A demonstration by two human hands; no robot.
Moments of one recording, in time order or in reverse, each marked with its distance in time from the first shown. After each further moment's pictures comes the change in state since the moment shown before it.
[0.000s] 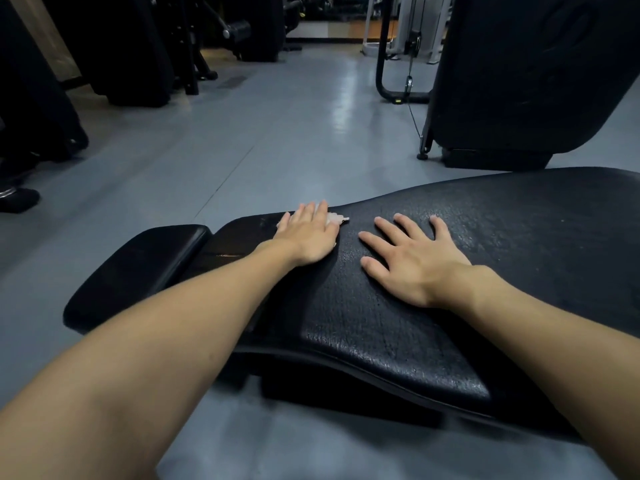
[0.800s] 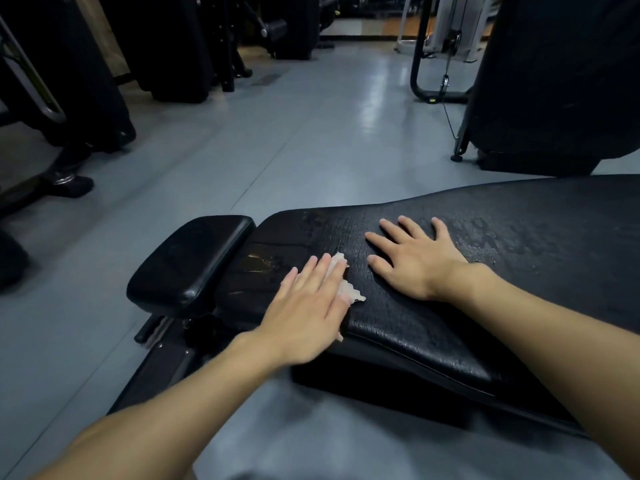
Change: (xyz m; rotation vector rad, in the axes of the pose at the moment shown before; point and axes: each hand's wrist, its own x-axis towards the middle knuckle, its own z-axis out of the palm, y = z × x) left_hand -0.159 -0.040 0.027 0.017 0.041 0.116; right_hand 0.020 -0.045 0.000 0.036 -0.009 -0.080
